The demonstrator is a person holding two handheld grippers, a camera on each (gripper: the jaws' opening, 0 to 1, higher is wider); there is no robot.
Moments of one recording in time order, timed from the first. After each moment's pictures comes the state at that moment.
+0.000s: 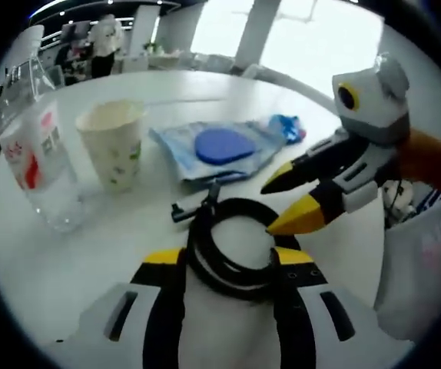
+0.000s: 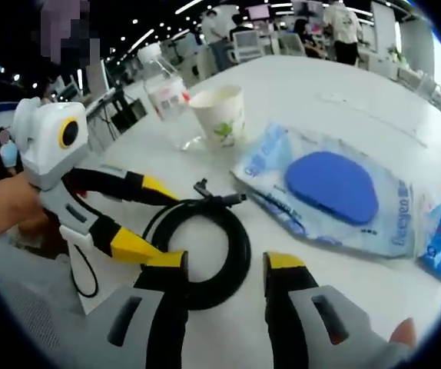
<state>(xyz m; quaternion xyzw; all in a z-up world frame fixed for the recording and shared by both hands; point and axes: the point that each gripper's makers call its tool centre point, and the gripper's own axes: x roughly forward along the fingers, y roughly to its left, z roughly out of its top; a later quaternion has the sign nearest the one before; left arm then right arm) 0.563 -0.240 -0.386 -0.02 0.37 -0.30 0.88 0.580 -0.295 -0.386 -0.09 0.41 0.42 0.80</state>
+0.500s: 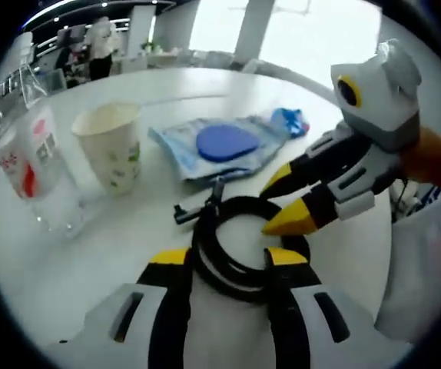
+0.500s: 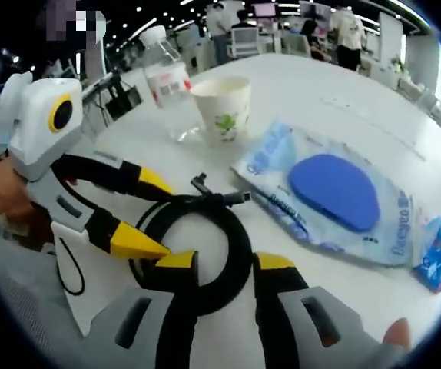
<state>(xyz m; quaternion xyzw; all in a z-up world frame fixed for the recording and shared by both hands) 0.566 -0.237 -0.390 0.01 0.37 -0.30 0.88 0.581 -0.288 -0.398 -0.14 0.41 0.41 0.80</state>
